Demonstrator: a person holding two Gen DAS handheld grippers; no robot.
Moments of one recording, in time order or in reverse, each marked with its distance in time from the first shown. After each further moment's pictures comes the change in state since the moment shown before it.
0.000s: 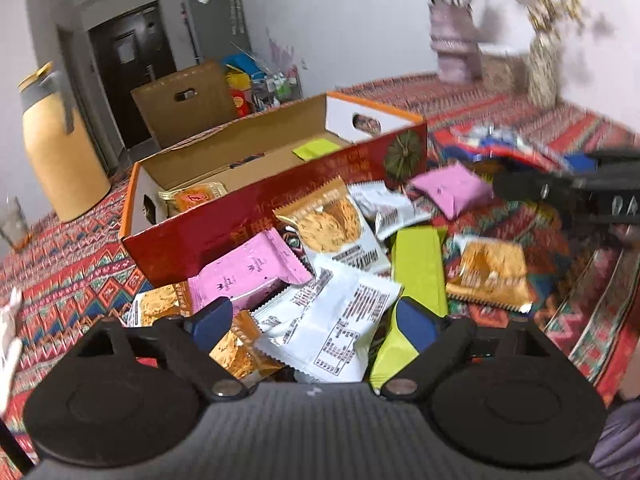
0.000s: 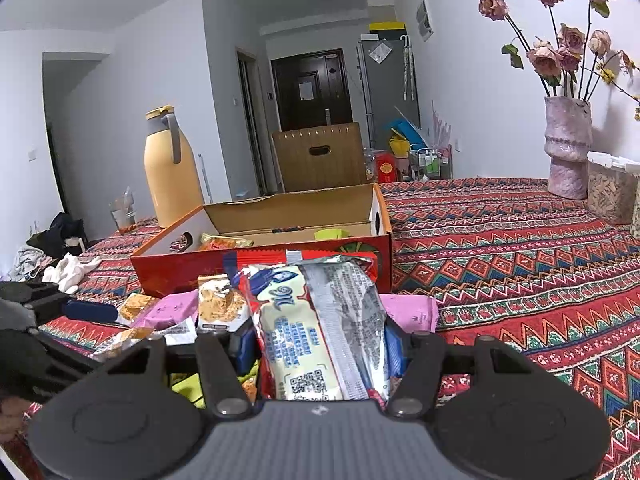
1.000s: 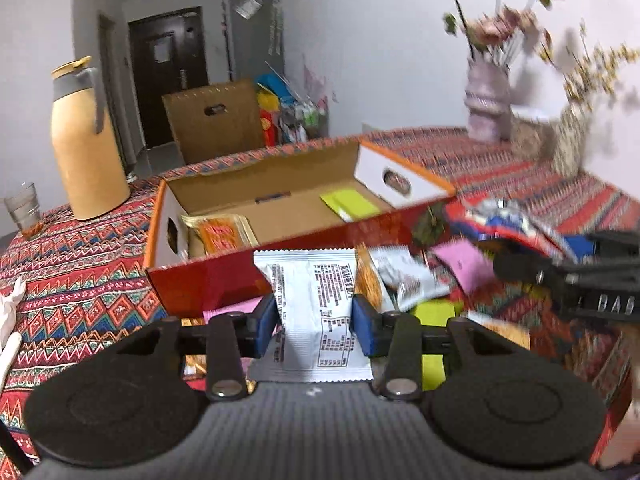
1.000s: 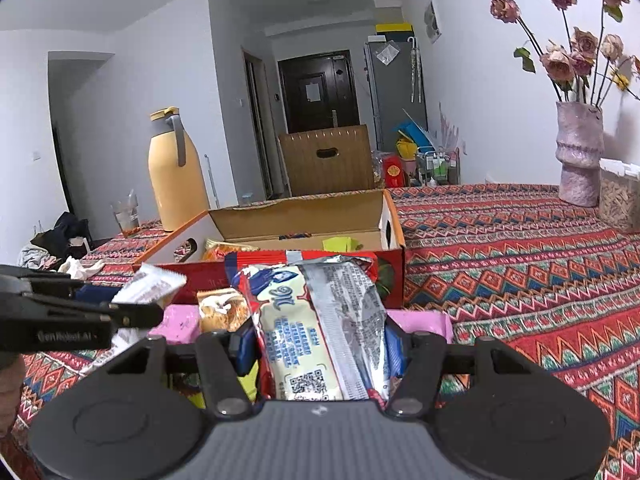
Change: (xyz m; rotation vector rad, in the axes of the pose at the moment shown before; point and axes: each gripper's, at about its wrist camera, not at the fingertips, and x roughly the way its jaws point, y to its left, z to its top) left arm -0.010 0.027 0.027 -0.193 -0.112 0.017; right arm 0.018 0.004 0.014 -0.016 -0.008 0.024
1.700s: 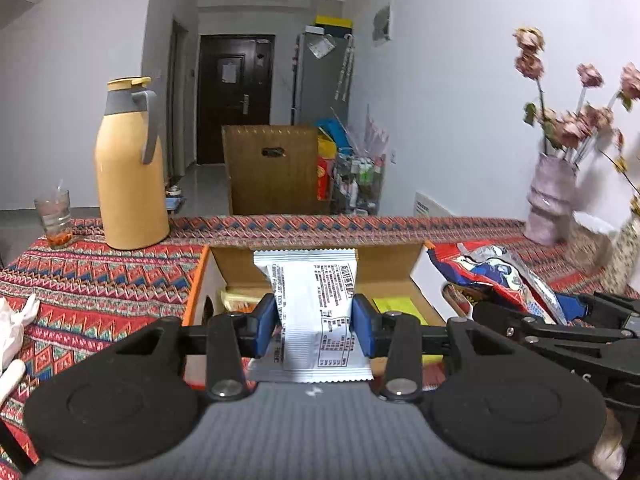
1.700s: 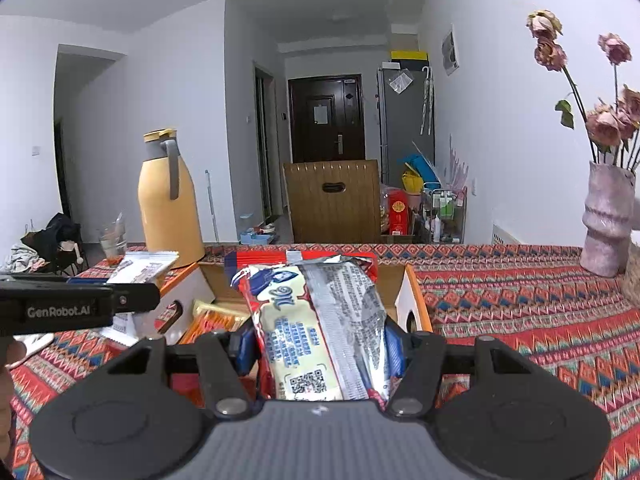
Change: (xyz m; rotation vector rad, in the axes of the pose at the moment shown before) left arm 0.034 0.036 0.073 -0.198 -0.137 0.116; right arm 0.072 0.023 0.081 -0.080 -0.067 -0.024
